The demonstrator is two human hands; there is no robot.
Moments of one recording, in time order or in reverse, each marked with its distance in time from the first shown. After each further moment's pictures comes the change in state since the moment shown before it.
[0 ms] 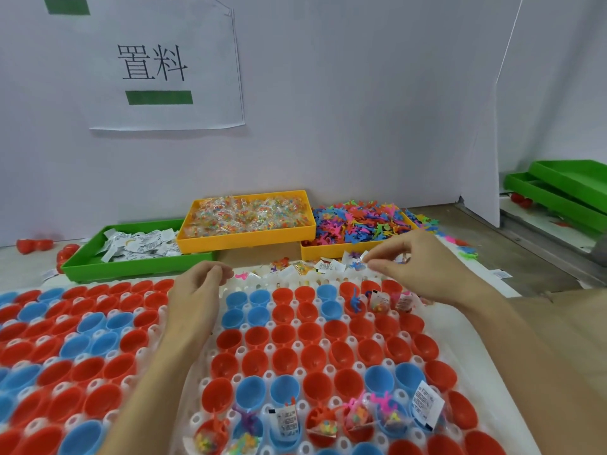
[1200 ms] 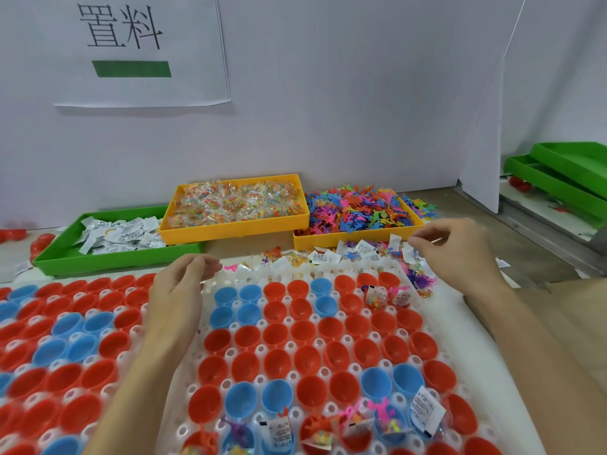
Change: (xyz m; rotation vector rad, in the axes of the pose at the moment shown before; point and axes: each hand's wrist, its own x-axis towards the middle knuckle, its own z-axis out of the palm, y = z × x) left_hand 0.000 0.004 -0.001 -0.069 -0.008 -0.011; right_hand 0.002 0.043 -0.012 -0.082 0.364 0.230
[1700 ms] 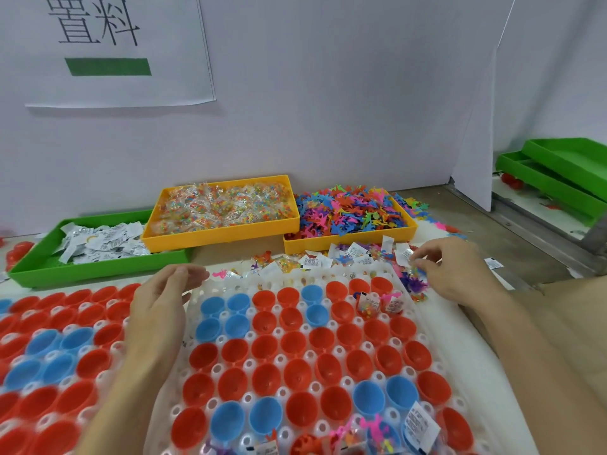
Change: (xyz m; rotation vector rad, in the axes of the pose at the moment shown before) left_hand 0.002 -0.004 -0.001 -0.029 -0.006 -0.008; right_hand 0.009 0.034 0.005 -0.213 -0.226 0.185
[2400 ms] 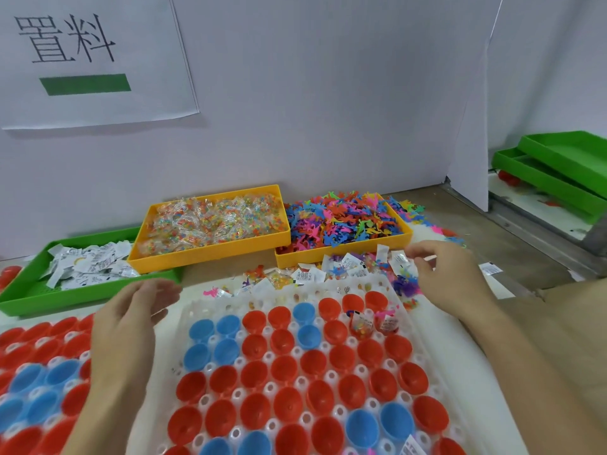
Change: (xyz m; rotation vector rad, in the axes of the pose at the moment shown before) left_hand 0.010 0.014 -0.008 -0.021 0.078 -0.017; right_hand -0.004 -0.008 0.002 0.123 0.124 -0.034
